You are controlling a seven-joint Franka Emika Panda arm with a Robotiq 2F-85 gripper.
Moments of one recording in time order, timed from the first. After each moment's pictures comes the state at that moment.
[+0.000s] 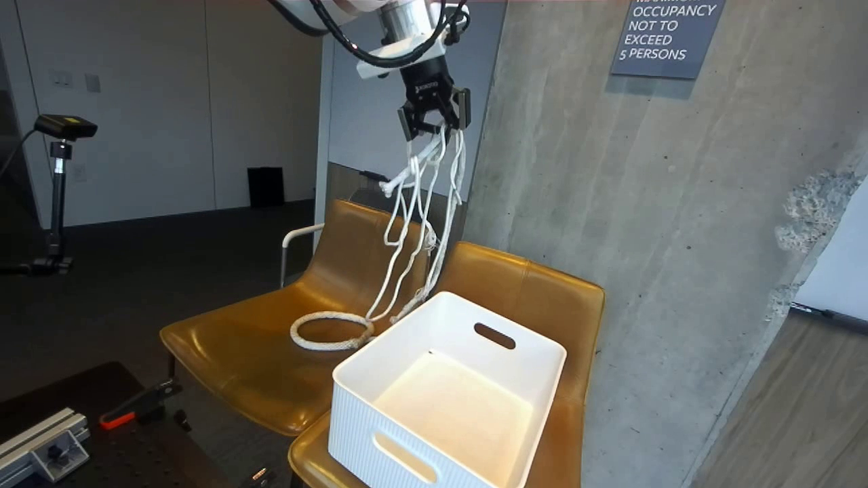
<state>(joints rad) -0.02 0.19 -0.07 -1.55 -0.28 2.17 -0.20</state>
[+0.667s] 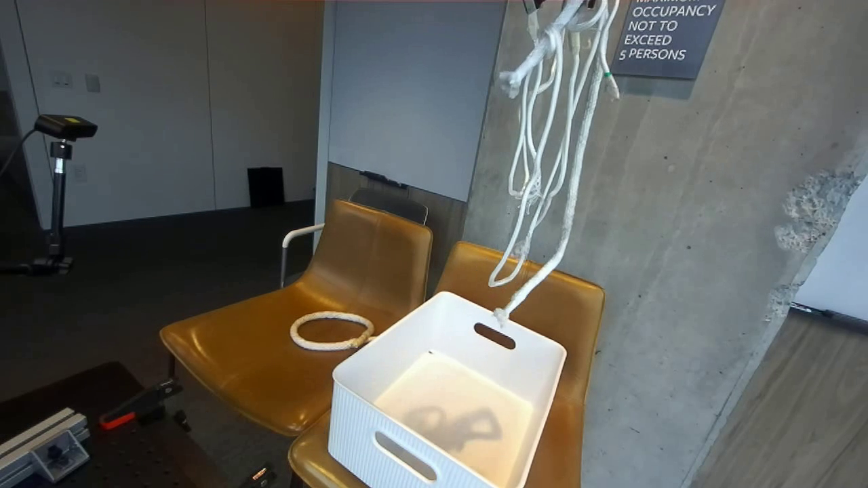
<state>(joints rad) -0.23 0.15 -0.18 -1.20 -0.21 1.97 -0.57</state>
